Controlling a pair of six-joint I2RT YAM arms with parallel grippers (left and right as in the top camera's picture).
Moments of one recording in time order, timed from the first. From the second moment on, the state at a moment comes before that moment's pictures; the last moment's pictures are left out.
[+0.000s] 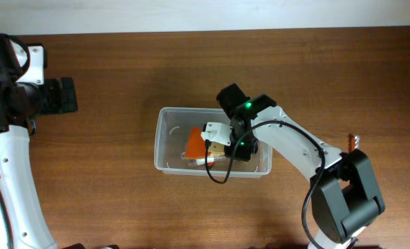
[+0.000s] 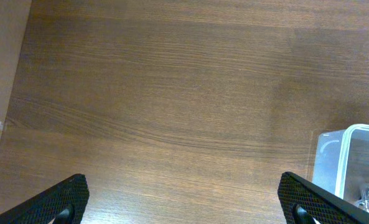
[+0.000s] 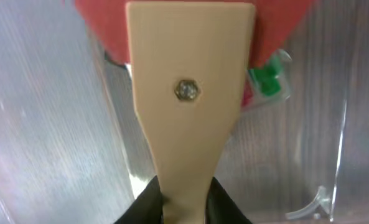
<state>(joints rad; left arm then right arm) 0.27 1.52 1.83 -1.27 -0.02 0.17 0.51 1.86 1.36 -1.00 -0.14 -0.83</state>
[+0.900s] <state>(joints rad) 0.27 1.52 1.83 -1.28 -0.02 0.17 0.02 1.64 1.87 -1.33 0.23 -0.21</state>
